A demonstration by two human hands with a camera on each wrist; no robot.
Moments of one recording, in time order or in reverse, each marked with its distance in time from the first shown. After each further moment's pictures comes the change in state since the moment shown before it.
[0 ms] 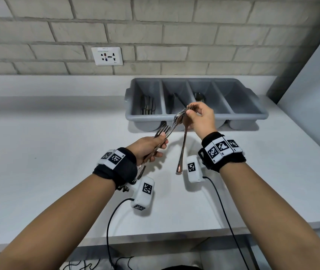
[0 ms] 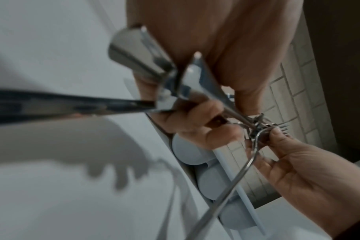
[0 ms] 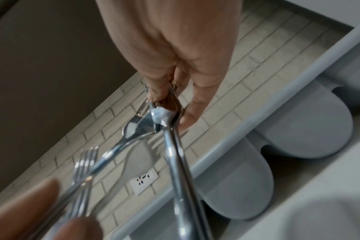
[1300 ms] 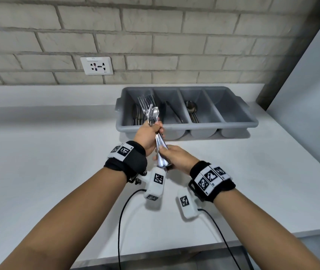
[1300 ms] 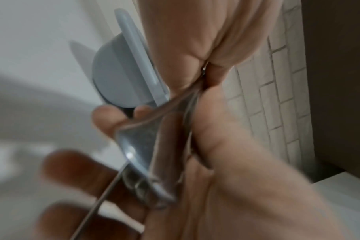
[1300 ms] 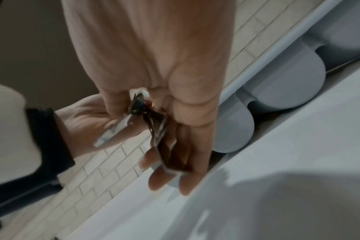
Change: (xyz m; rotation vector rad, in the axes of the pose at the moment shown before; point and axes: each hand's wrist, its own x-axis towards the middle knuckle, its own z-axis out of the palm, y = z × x) left_hand 0.050 0.045 0.019 -0.532 0.117 0.274; right_hand -0.035 0.026 0.016 -0.134 -0.604 0.375
